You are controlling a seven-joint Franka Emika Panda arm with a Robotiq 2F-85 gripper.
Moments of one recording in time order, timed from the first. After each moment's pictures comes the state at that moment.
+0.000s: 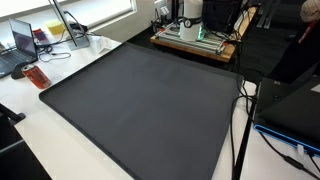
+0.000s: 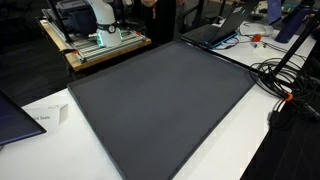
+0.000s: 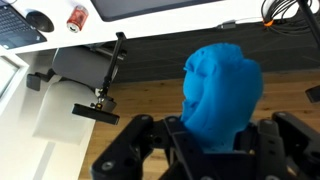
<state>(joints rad) 0.05 -0.31 0.21 -1.67 -0.36 1.93 0.52</state>
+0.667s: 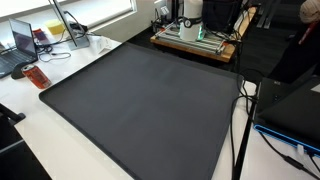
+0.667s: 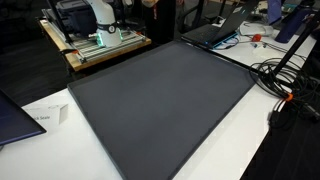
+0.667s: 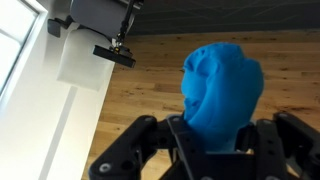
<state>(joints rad) 0.03 -0.31 0.29 -1.53 -0.56 1.93 0.57</state>
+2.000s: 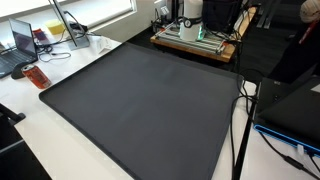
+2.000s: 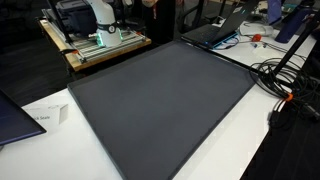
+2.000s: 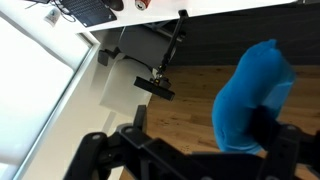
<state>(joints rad) 0.01 -0.23 0.29 -1.53 -0.67 1.75 0.61</state>
